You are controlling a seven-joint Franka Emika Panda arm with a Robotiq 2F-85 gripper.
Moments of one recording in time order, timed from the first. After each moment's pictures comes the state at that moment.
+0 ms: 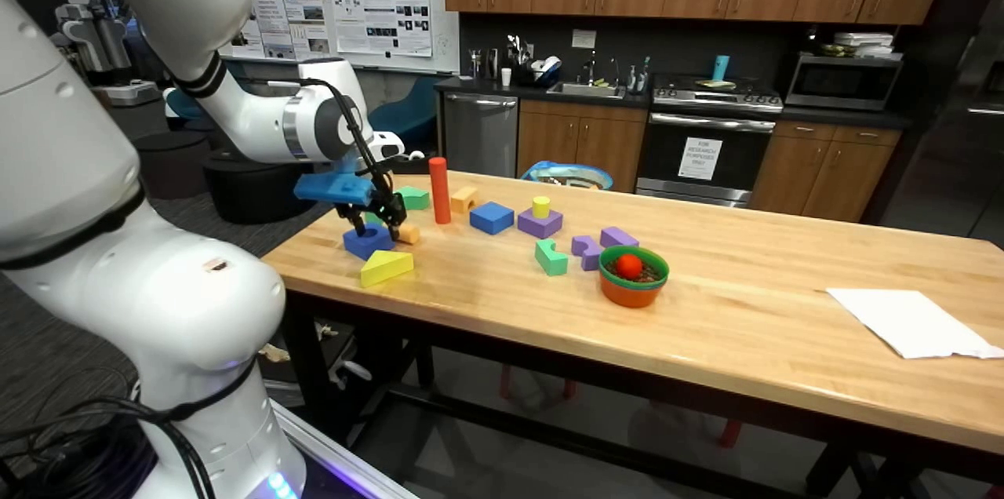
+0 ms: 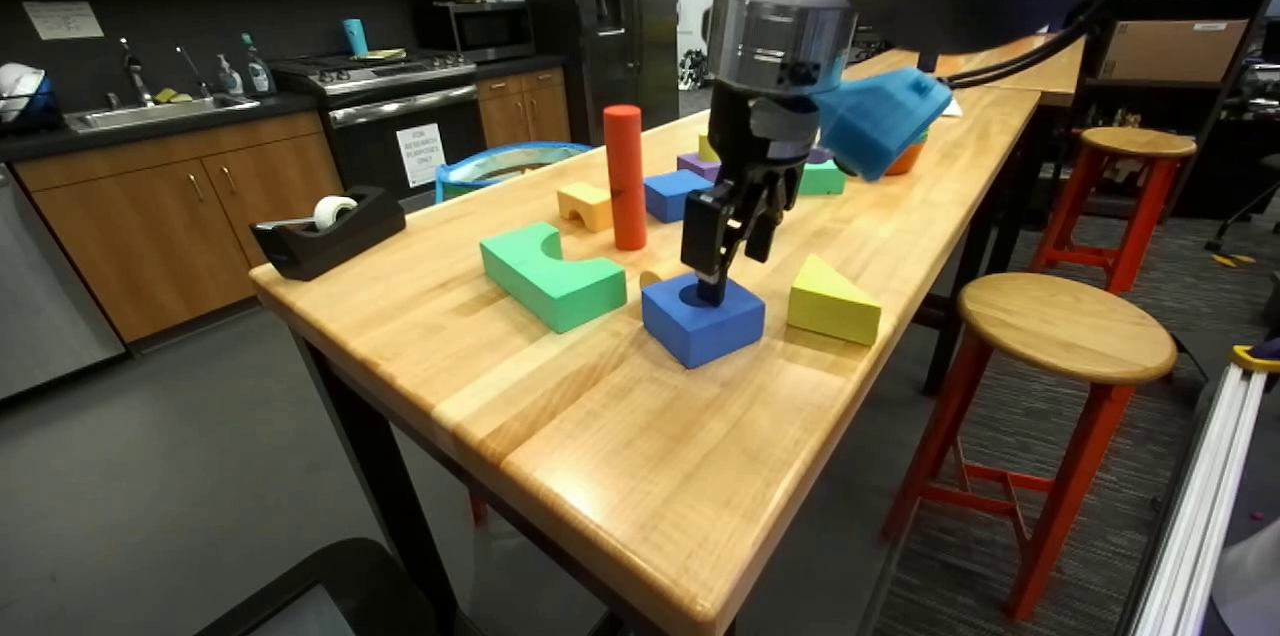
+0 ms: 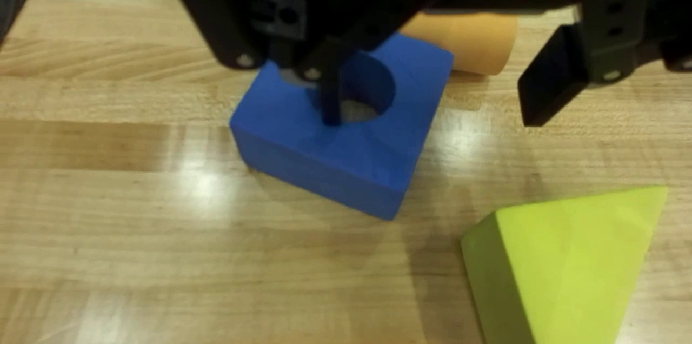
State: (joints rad) arm 0.11 -0.28 0.21 -2.76 -0.06 2.65 0.17
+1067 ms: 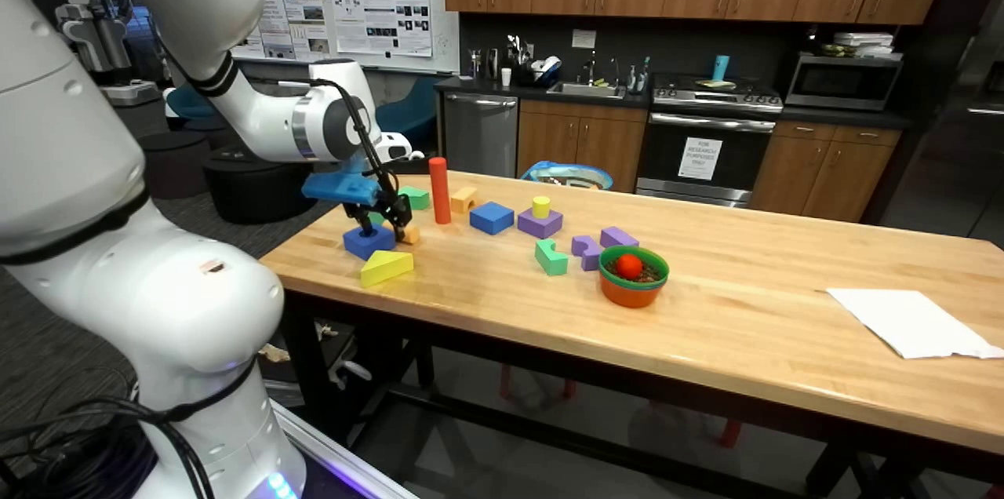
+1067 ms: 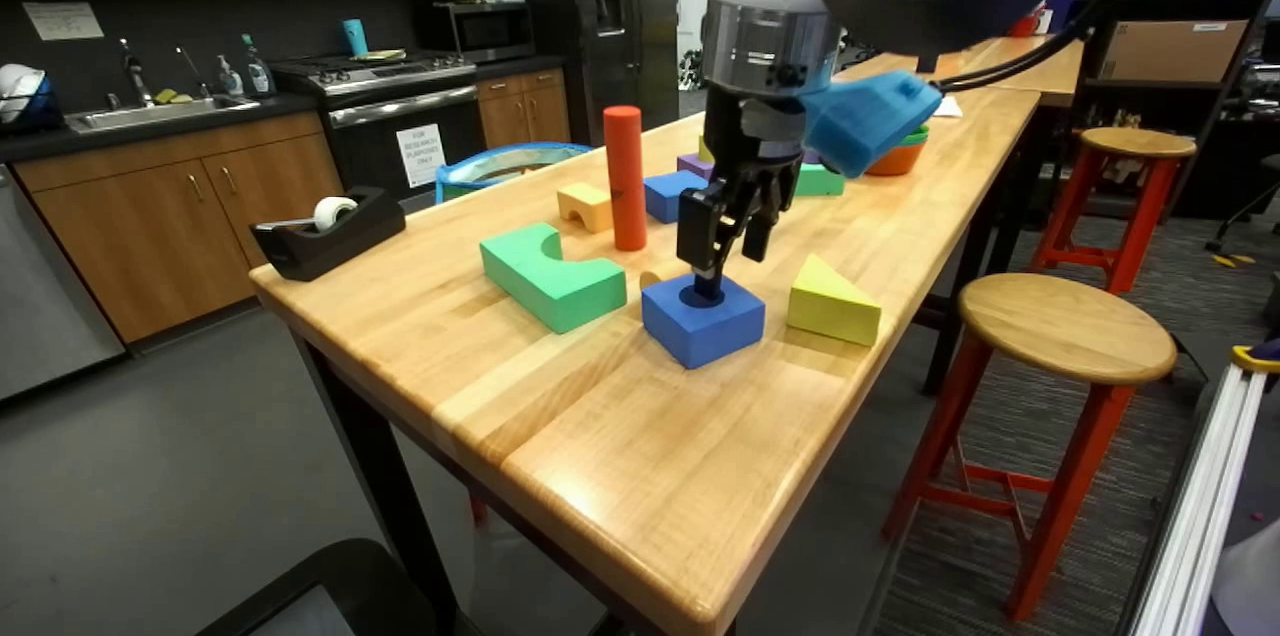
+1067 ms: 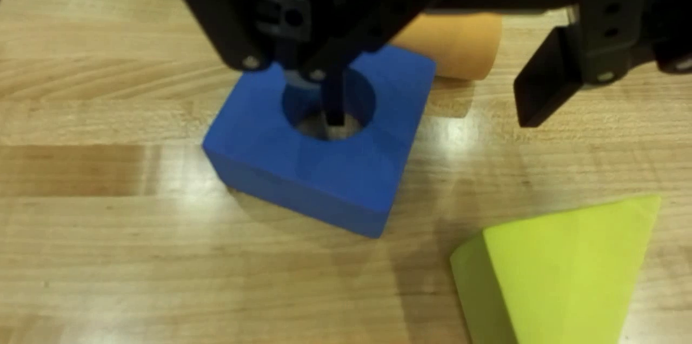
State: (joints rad) arm 0.08 -0.25 0.21 -2.73 -0.06 2.65 0.19
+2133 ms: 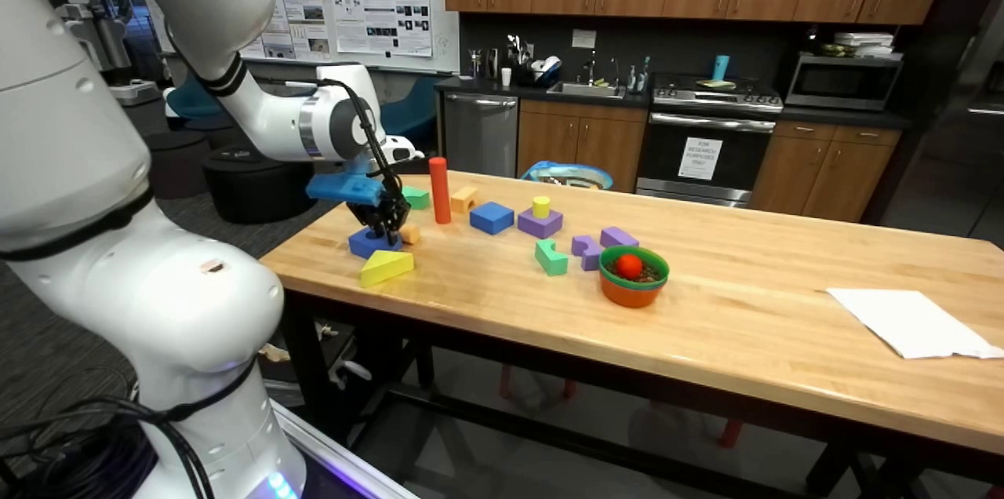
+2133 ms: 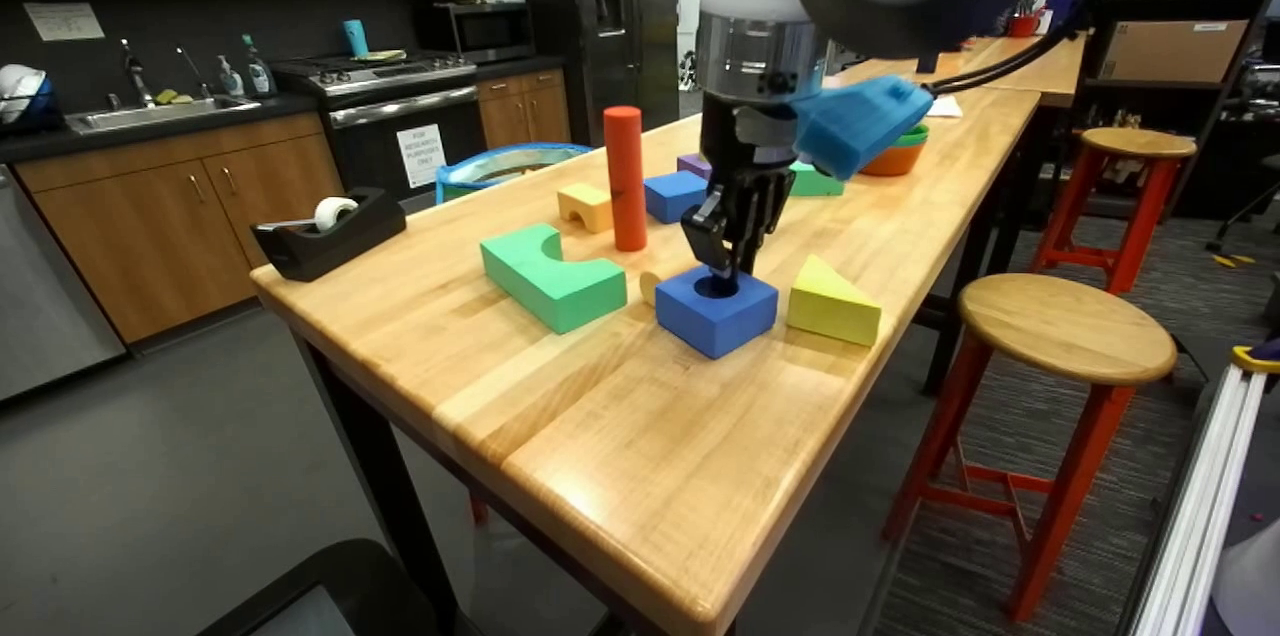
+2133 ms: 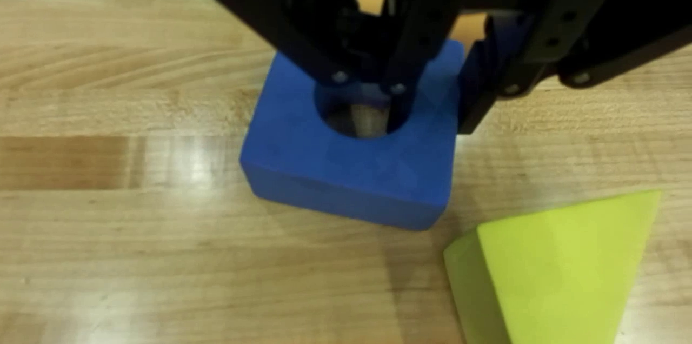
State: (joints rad) arm 0.08 -0.21 0.20 -2.70 -0.07 2.62 0.19
